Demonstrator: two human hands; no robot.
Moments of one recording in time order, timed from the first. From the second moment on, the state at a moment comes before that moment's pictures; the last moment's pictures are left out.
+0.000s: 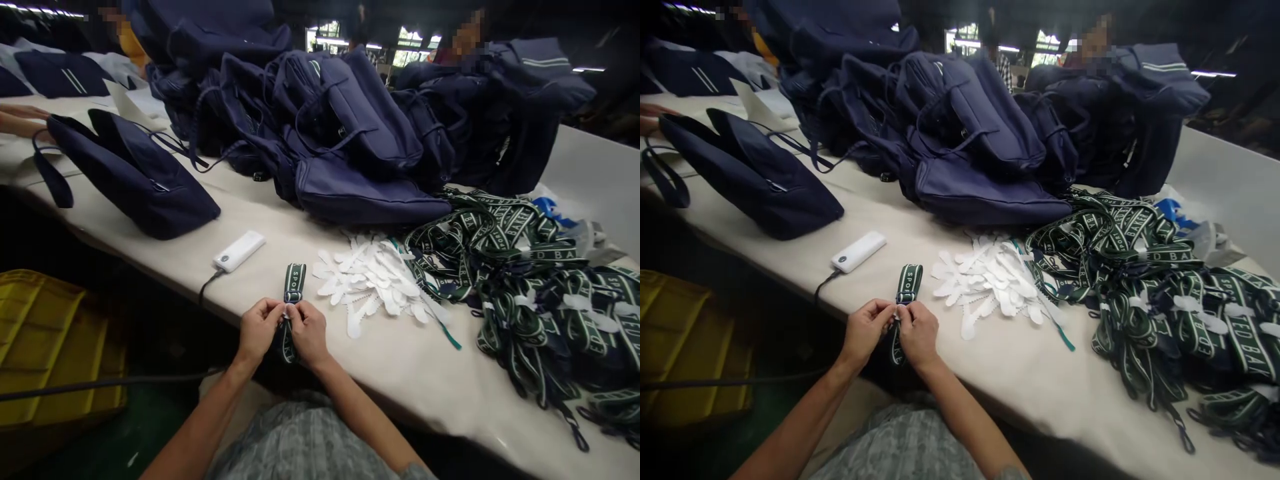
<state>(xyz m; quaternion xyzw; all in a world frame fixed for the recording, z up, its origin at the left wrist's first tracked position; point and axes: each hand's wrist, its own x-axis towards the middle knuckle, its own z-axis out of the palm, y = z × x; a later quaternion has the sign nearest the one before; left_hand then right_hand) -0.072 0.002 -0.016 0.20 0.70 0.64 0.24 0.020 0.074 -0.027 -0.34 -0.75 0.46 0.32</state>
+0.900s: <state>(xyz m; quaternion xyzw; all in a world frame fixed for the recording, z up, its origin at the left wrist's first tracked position) -0.075 -0.008 0.042 0.19 0.59 0.75 0.23 0.025 0.080 0.015 -0.19 -0.53 0.76 0.32</state>
